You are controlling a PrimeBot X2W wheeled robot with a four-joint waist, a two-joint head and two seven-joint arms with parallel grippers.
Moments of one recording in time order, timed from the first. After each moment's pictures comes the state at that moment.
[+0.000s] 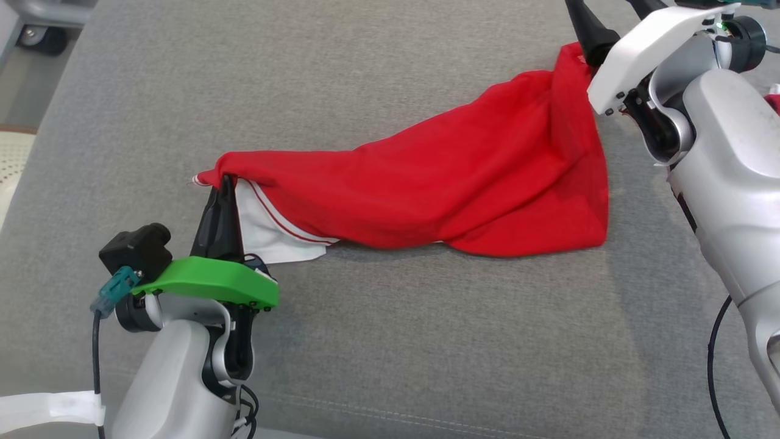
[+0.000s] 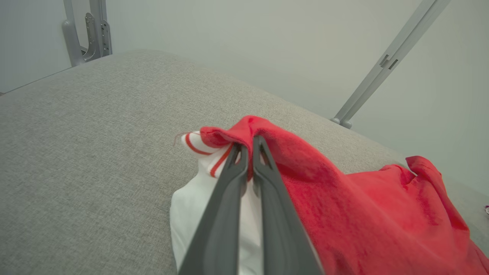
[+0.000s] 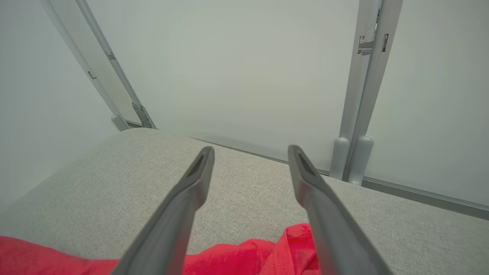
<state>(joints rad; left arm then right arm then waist) -0.33 0.03 -0.29 0.27 -0.67 0.12 -0.25 -0.97 -0.25 0.52 0.76 0.54 0.11 -0.06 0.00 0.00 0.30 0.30</state>
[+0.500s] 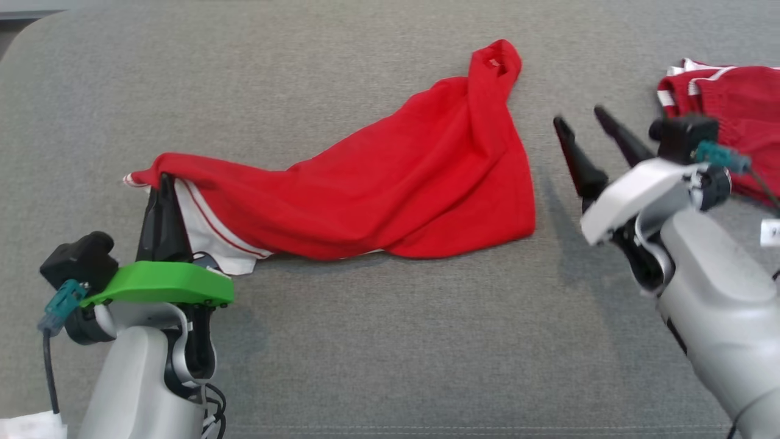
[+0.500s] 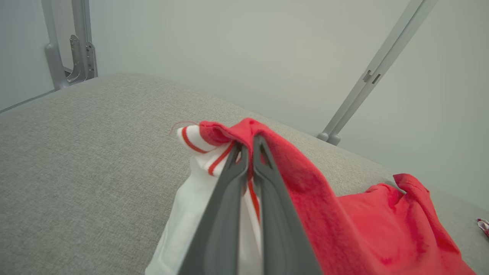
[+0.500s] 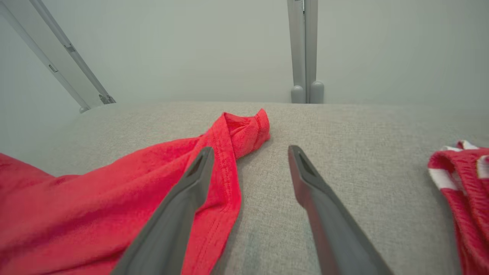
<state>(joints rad) -0.29 0.03 -0.13 0.23 -0.58 0.12 -0.25 -0.63 -0.27 0.54 0.67 0.59 0.12 -0.24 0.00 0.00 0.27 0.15</state>
